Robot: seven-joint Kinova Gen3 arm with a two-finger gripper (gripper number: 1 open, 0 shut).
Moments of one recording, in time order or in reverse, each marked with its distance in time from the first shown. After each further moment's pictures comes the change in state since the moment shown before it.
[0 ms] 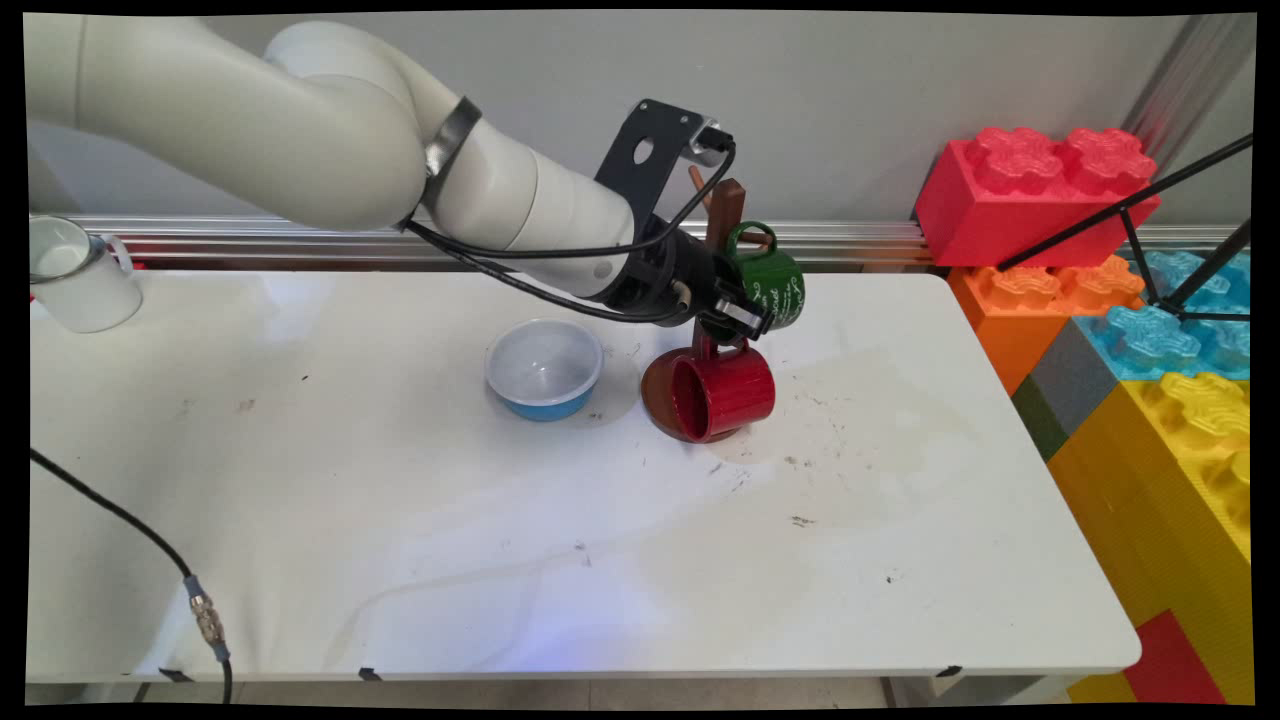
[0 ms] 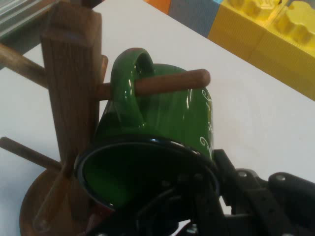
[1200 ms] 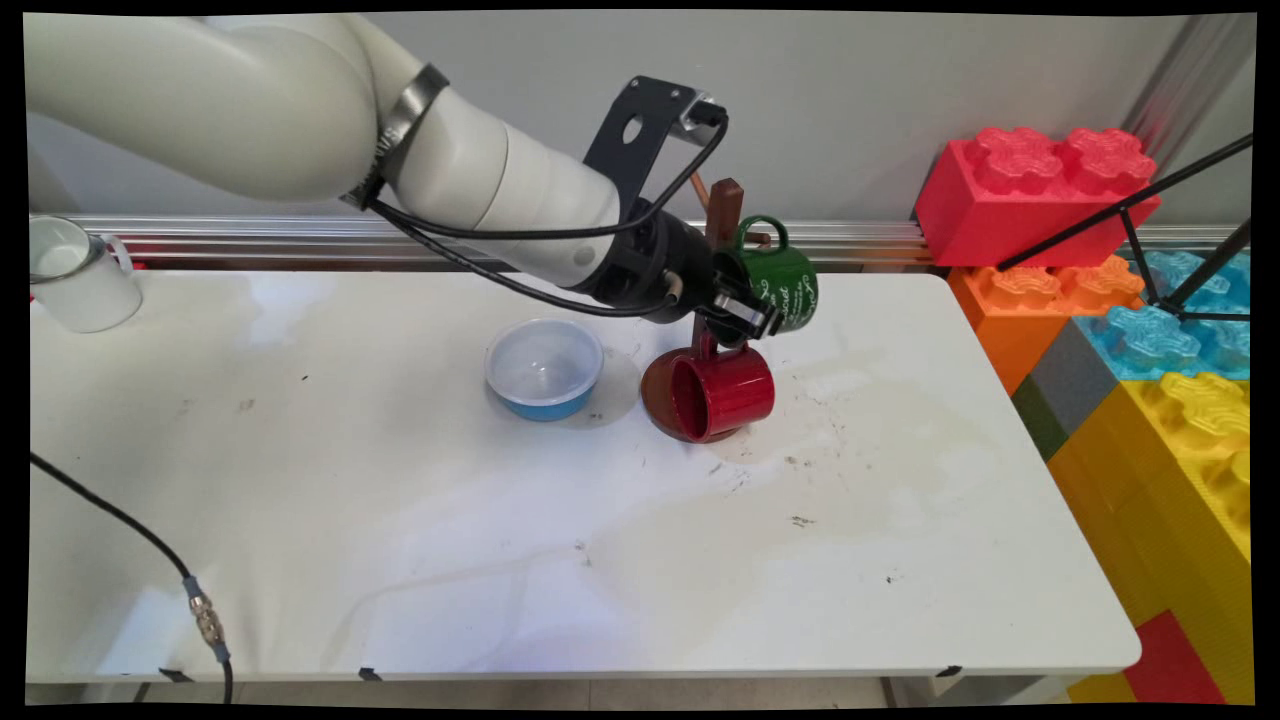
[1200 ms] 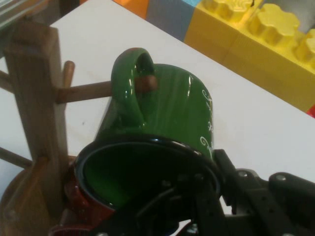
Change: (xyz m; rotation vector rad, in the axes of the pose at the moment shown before) arm 0.006 0.012 -0.028 -0.058 0.000 0.003
